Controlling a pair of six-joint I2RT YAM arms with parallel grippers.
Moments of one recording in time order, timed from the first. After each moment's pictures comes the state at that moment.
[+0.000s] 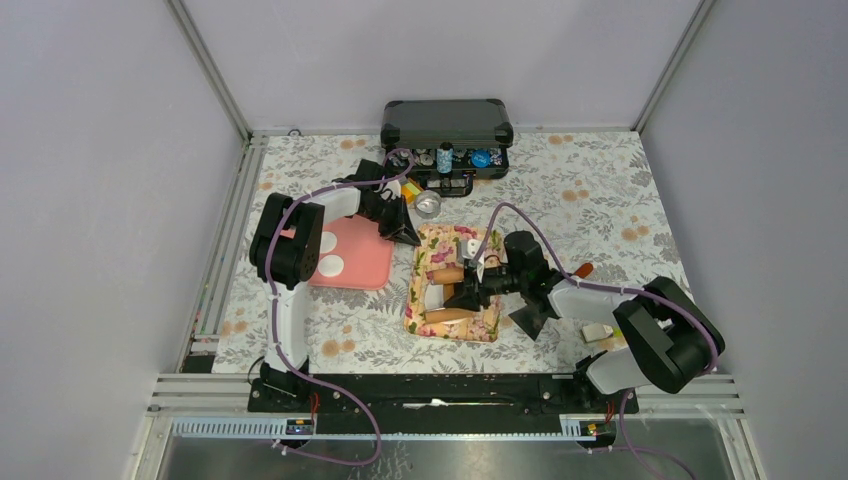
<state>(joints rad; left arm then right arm) -0.31 2.14 1.43 -0.45 0.71 -0.42 0.61 1.43 0.48 0.45 -0.92 -0.25</state>
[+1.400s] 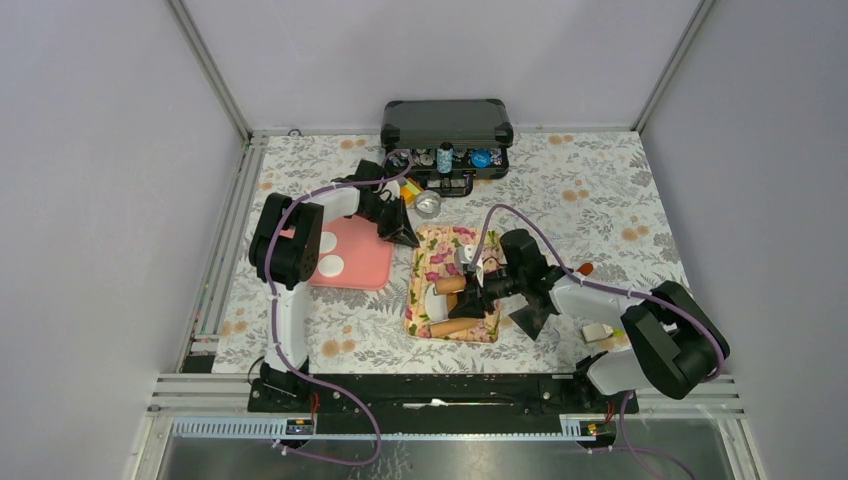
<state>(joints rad) -0.31 2.13 1.43 -0.47 0.70 -0.42 0.62 1.40 0.53 0.23 -1.01 -0.34</state>
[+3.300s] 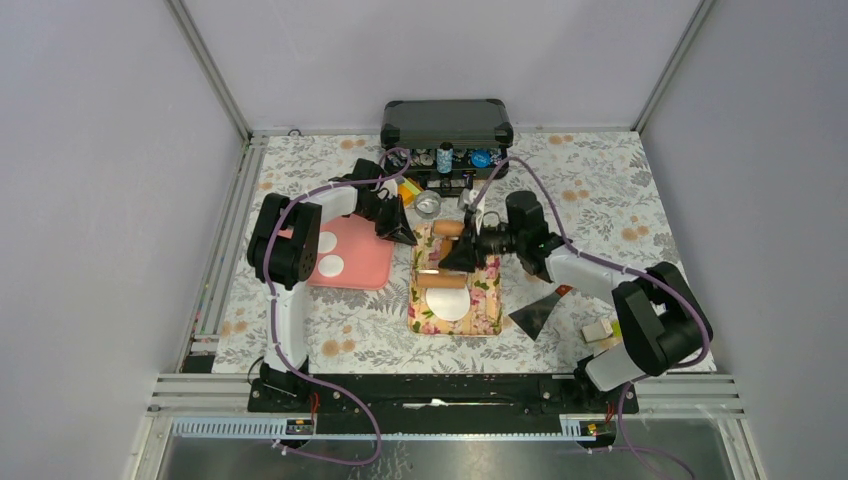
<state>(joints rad) -0.30 2.13 1.43 -0.48 0.69 -0.40 0.48 1.50 0.80 0.33 -0.95 0.00</state>
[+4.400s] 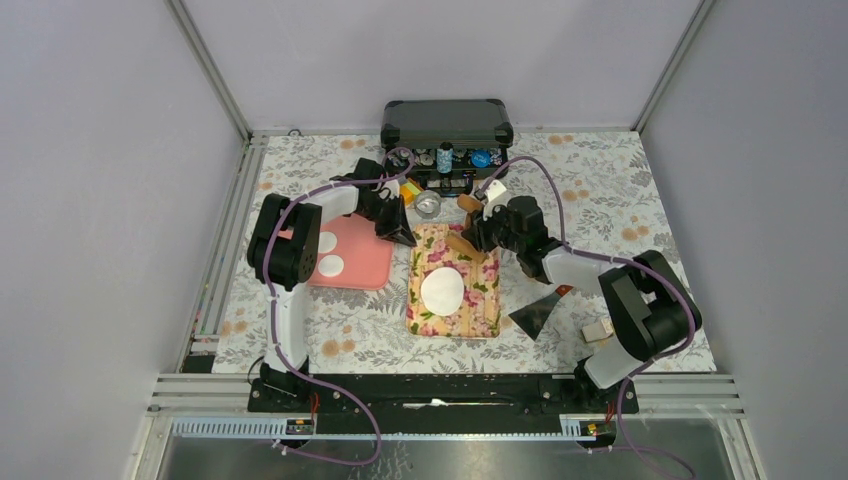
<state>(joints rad) -0.30 2.12 1.43 -0.49 0.68 -0.35 0.47 1.61 0.72 0.46 -0.31 0.00</state>
